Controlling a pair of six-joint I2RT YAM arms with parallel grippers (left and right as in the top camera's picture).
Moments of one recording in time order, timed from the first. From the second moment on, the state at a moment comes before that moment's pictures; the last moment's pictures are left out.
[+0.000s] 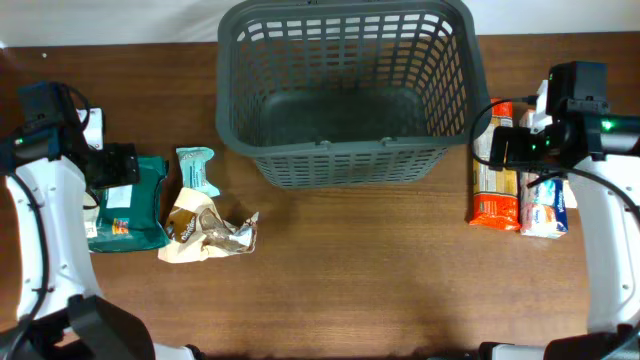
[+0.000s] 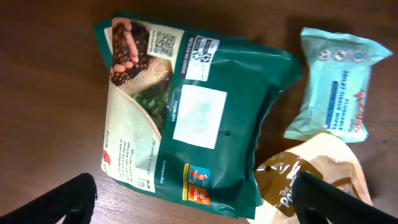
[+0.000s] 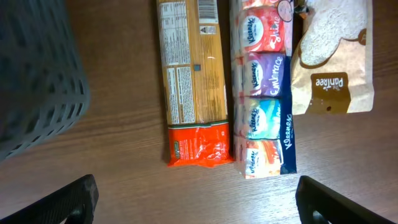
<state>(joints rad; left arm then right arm) 0.38 1.63 1.50 -1.08 -0.13 0.18 -0.12 1.52 1.51 -1.17 0.12 0.06</state>
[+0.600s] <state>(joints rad) 0.76 1.75 1.50 -1.00 0.26 0.52 -0.12 1.54 1.51 -1.17 0.12 0.06</state>
